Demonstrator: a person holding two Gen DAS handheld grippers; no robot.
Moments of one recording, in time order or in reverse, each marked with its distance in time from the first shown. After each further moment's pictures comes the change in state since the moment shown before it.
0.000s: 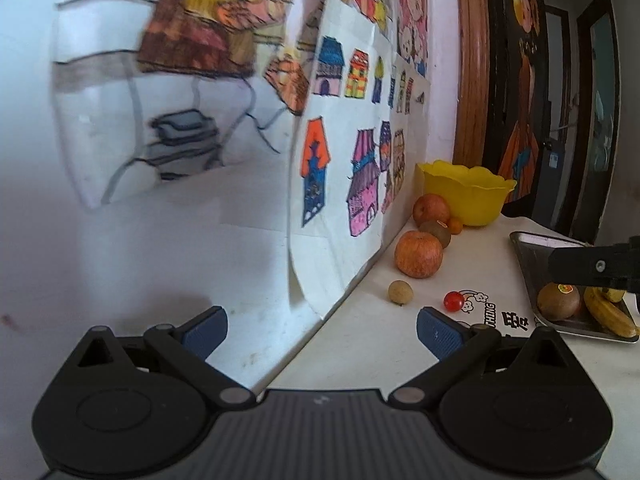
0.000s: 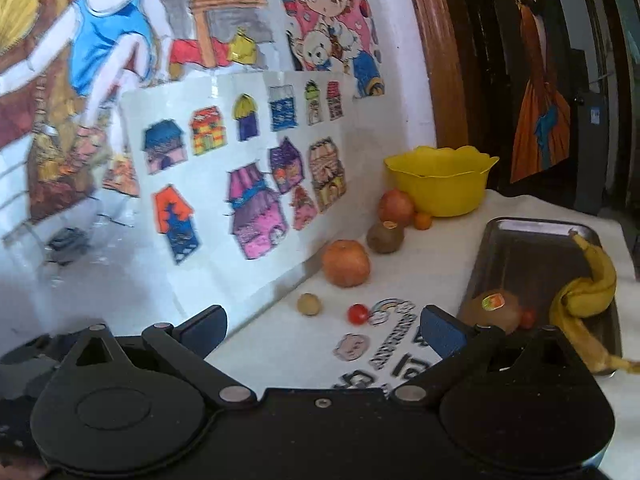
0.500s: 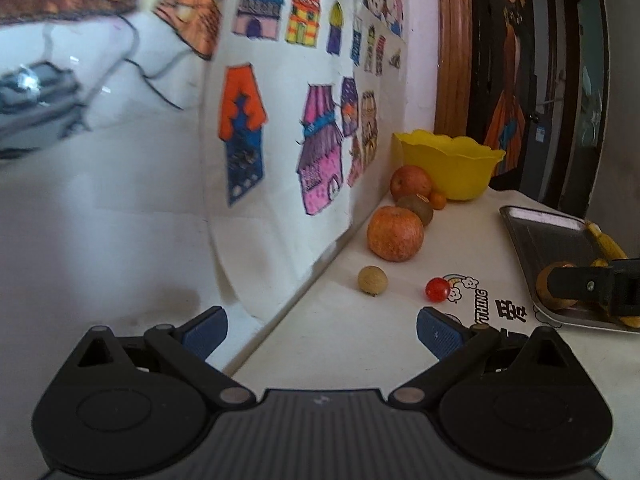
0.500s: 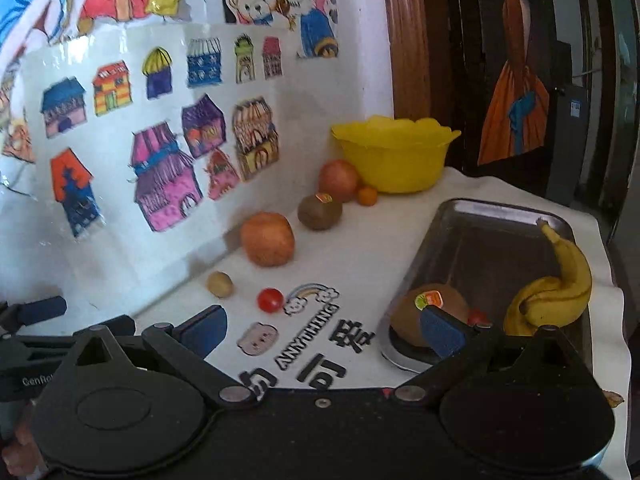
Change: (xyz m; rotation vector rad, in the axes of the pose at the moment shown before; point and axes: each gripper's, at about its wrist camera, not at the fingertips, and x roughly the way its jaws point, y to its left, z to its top) left arm 0.057 -0.029 -0.001 0.039 0.070 -0.050; right arm 0.052 -0.058 -0.002 -0.043 0.088 -0.100
